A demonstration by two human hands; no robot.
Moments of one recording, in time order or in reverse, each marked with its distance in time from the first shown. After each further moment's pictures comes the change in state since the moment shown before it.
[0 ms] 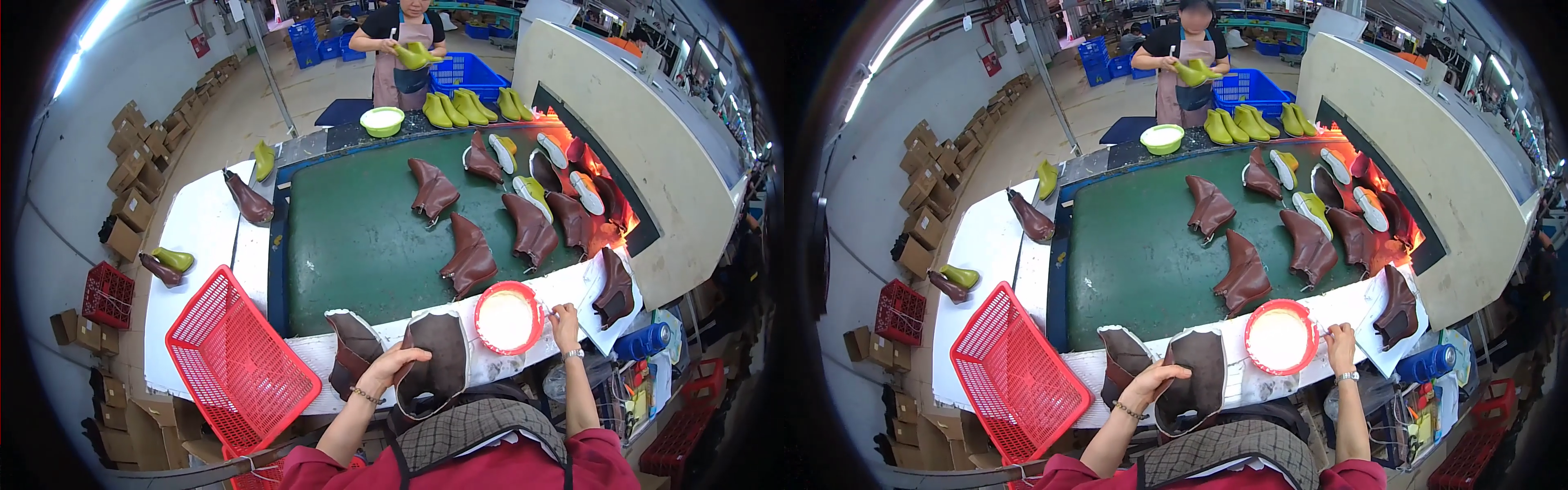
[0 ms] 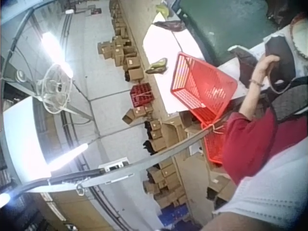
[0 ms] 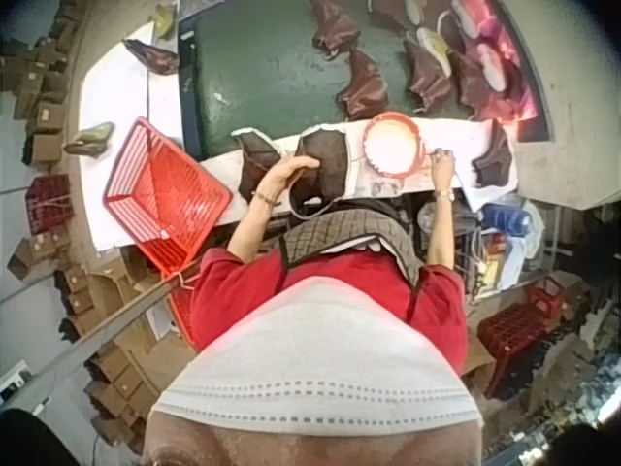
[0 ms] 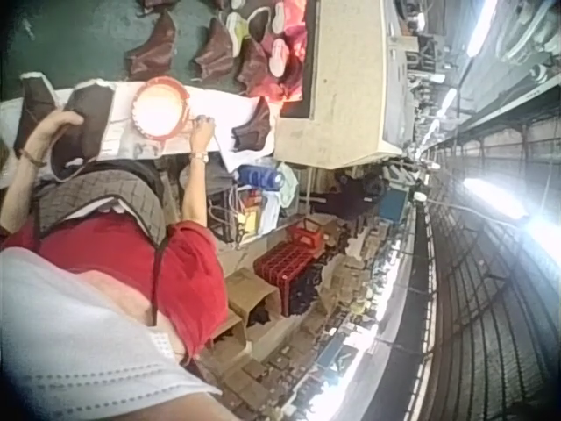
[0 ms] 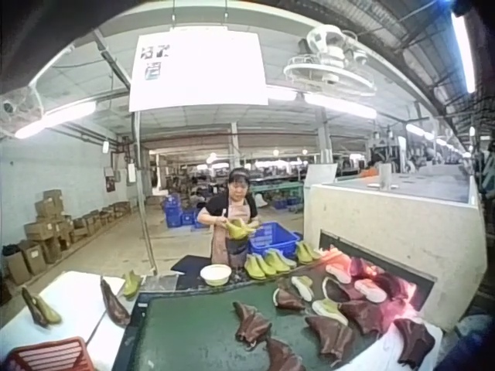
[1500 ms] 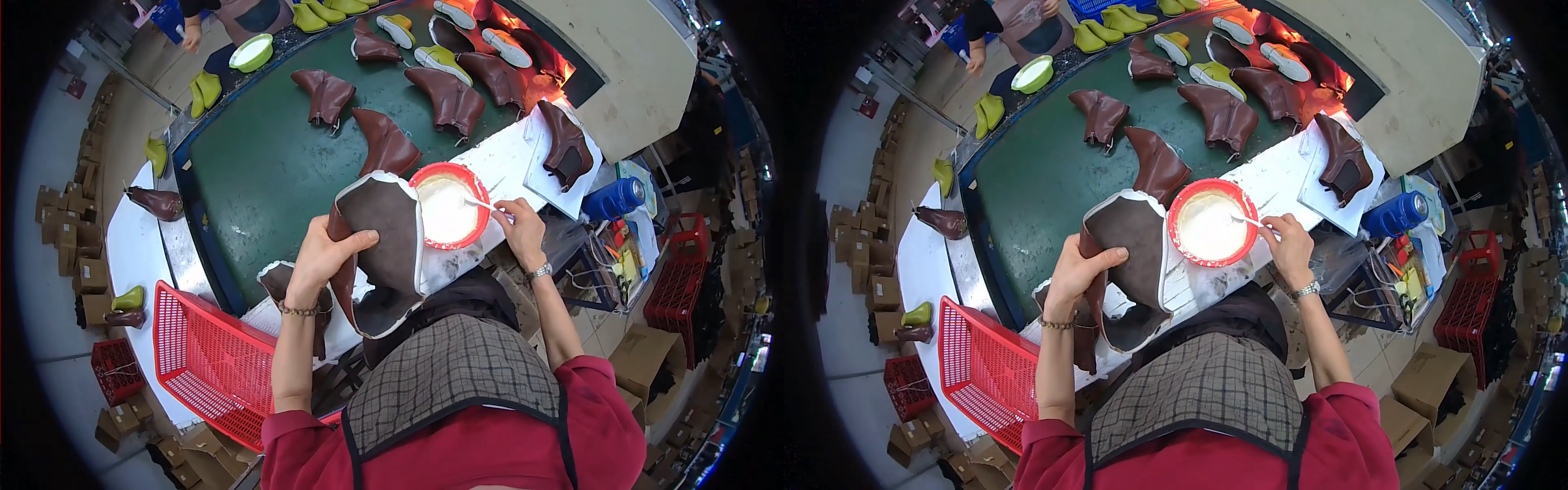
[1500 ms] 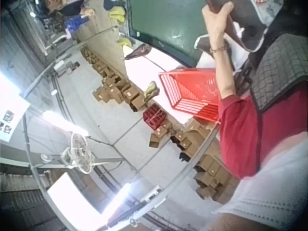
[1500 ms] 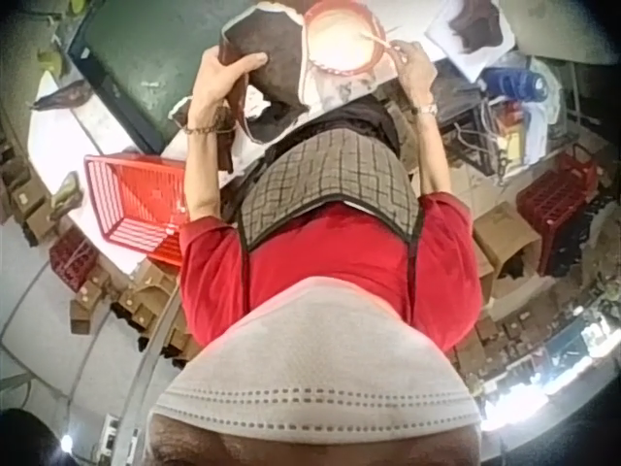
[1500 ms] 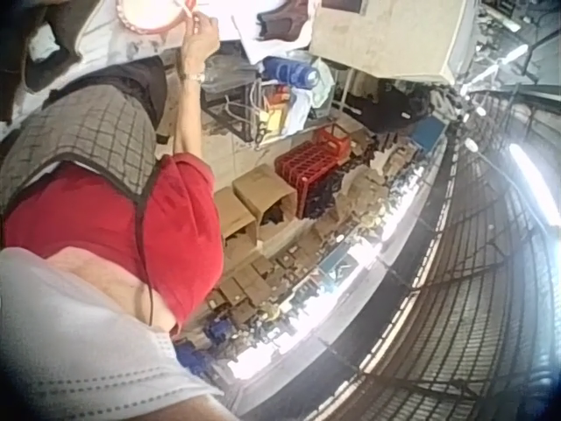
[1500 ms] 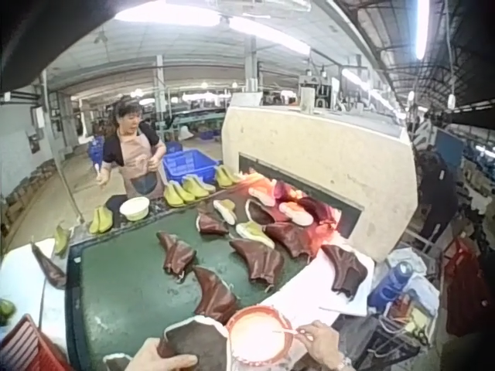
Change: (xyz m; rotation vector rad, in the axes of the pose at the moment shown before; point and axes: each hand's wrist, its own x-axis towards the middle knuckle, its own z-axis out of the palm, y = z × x) left_hand 0.048 0.093 0.078 0.543 -0.031 0.212; right_hand -0.059 -0.058 -0.053 0.037 0.090 0.099
